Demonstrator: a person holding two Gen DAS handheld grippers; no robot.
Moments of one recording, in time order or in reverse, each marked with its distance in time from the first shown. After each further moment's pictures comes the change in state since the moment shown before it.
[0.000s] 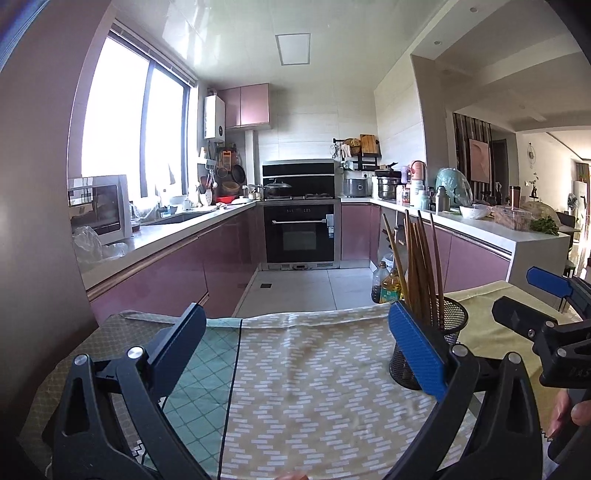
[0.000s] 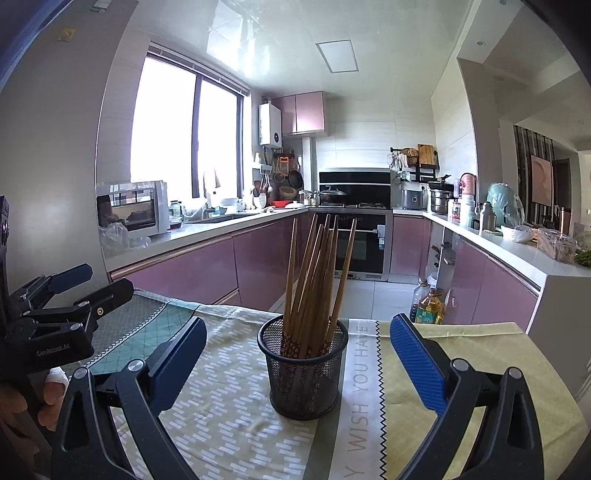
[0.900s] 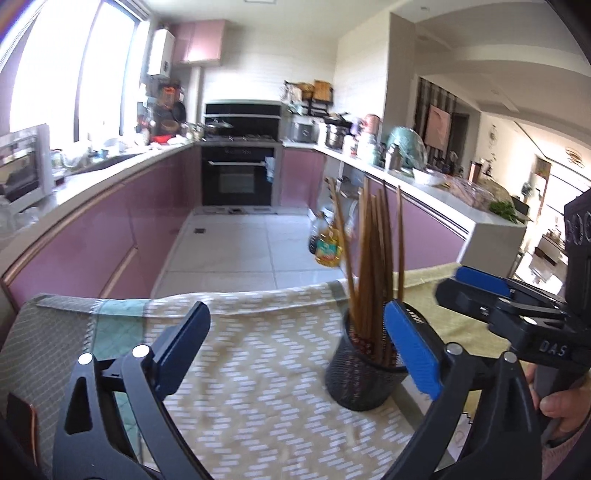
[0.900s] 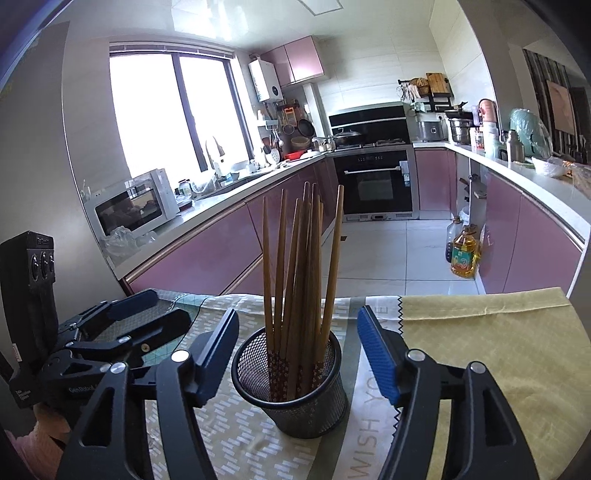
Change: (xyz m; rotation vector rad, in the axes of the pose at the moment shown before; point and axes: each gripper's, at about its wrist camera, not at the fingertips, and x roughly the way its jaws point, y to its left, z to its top) left arm 0.110 -0.036 0.019 -0.054 0.242 -0.242; right arm 0.073 -0.057 0.031 0.152 0.209 0.121
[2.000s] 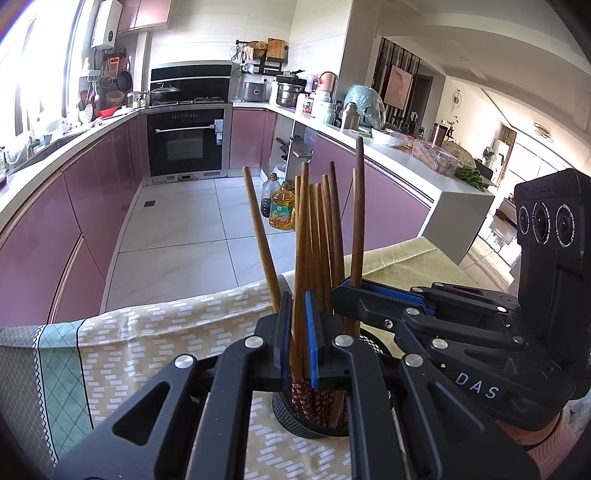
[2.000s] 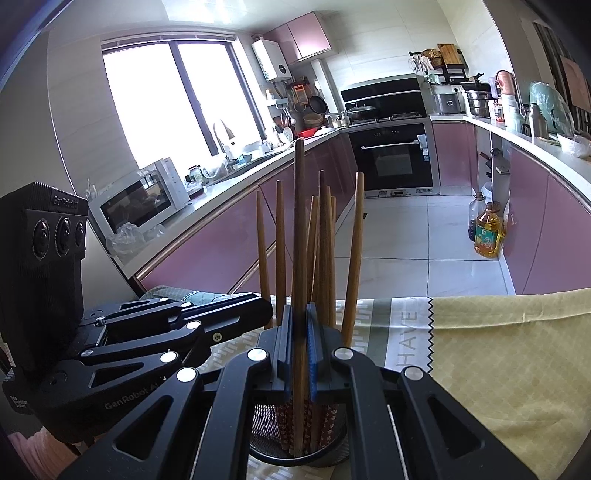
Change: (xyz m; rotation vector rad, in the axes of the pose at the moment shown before) left arm 0.072 -0.039 0.042 0.063 0.207 -0.216; right arm 0.058 -0.014 0.028 0.063 0.123 0.126
